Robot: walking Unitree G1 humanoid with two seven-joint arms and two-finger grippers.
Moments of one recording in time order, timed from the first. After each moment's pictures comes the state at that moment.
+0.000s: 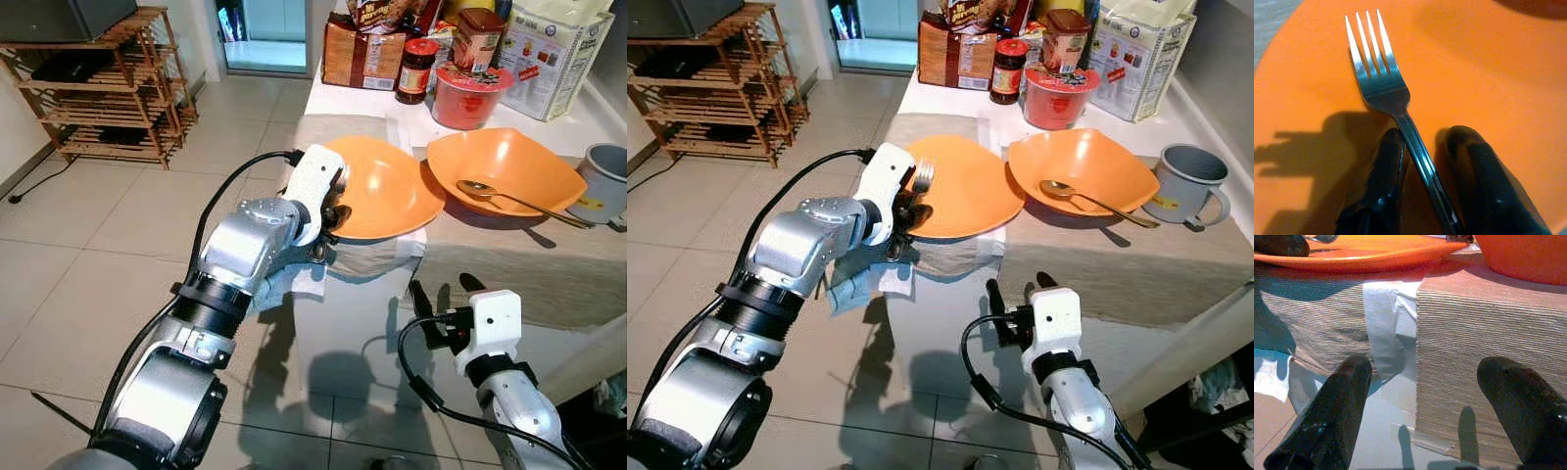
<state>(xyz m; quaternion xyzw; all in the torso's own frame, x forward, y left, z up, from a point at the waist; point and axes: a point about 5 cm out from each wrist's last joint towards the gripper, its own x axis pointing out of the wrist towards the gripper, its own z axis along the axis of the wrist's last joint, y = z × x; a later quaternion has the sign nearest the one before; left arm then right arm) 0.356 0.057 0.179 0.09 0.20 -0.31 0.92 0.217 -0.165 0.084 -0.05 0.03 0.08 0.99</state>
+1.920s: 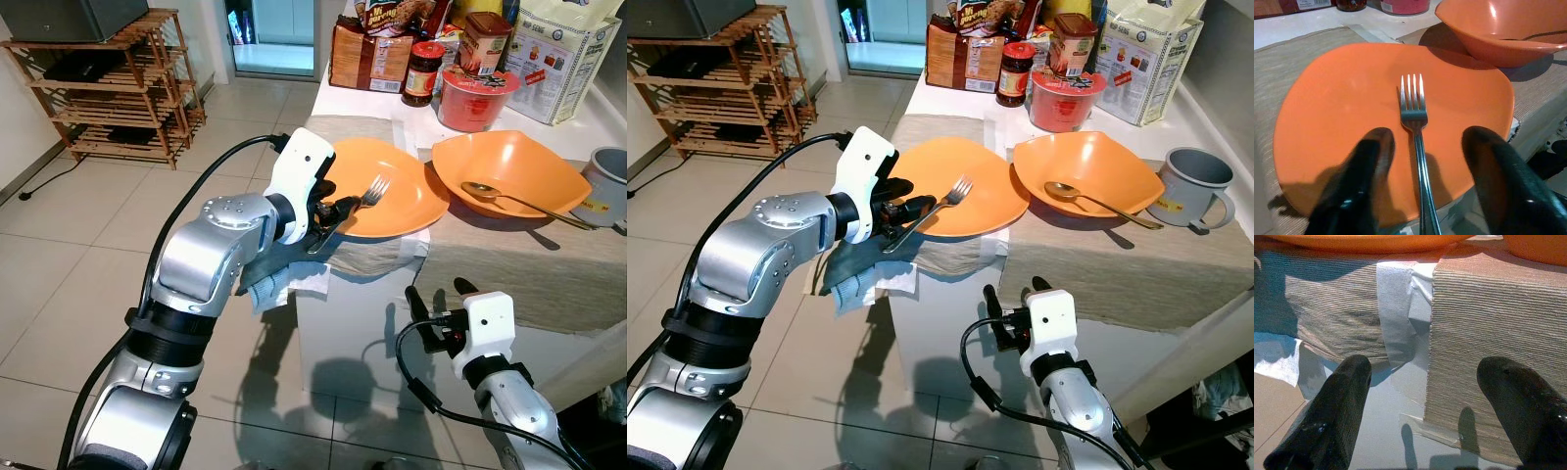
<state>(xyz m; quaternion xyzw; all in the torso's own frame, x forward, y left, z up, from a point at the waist) 0.327 0.072 0.211 0.07 0.13 -0.38 0.91 0.219 -0.166 0.075 -0.05 0.05 0.09 0.99</state>
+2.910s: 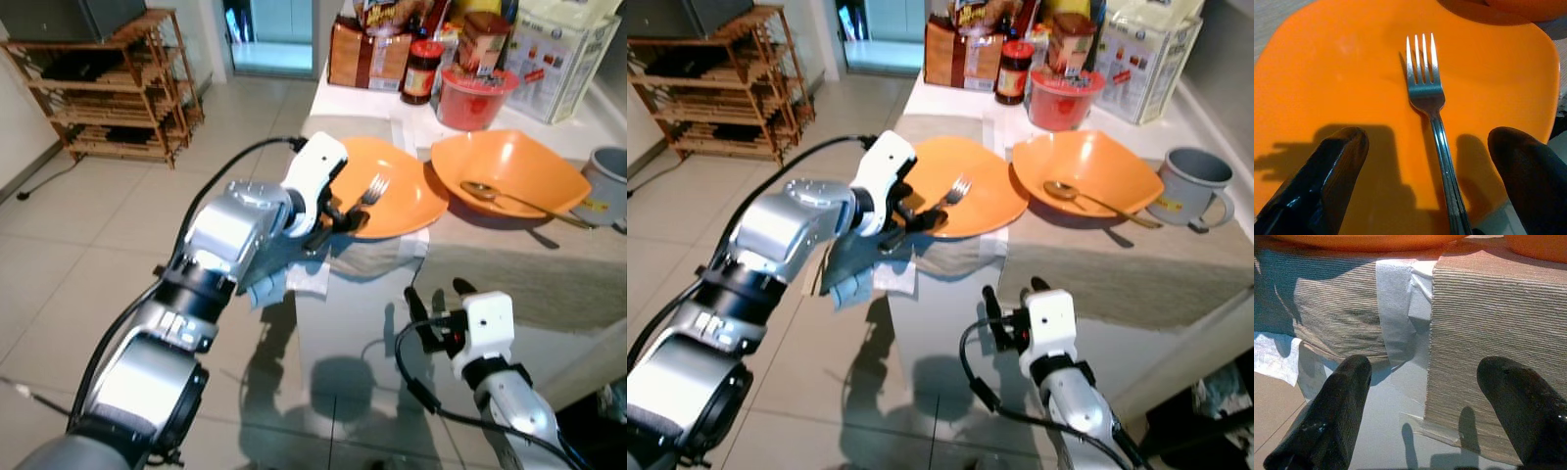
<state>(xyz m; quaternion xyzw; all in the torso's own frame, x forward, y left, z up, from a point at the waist) 0.359 0.062 0.198 0.11 0.20 -0.39 0.89 0.218 -0.165 0.075 -0.05 0.05 0.09 0.99</state>
